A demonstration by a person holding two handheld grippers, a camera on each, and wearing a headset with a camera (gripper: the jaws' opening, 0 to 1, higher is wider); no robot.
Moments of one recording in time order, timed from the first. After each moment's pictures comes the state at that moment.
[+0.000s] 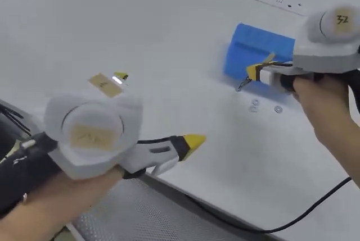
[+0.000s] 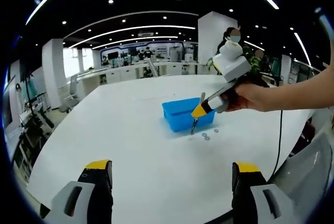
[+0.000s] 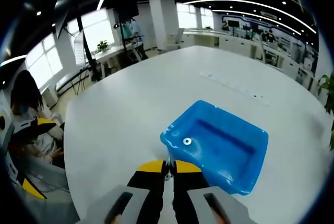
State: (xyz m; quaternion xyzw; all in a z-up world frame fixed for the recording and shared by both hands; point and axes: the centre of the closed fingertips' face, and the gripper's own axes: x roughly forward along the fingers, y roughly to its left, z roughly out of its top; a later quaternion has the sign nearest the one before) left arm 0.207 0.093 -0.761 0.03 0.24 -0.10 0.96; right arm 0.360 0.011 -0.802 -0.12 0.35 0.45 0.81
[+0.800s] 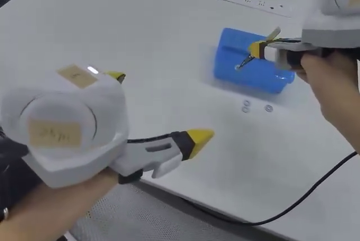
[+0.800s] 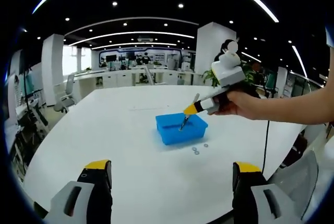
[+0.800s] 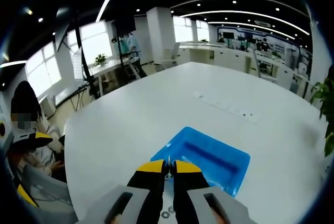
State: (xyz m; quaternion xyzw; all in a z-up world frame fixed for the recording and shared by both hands) left arm 0.209 0.078 -0.733 -0.01 0.22 -0.12 0.97; right arm 0.392 0.004 -0.756 -0.09 0.30 0.44 0.84
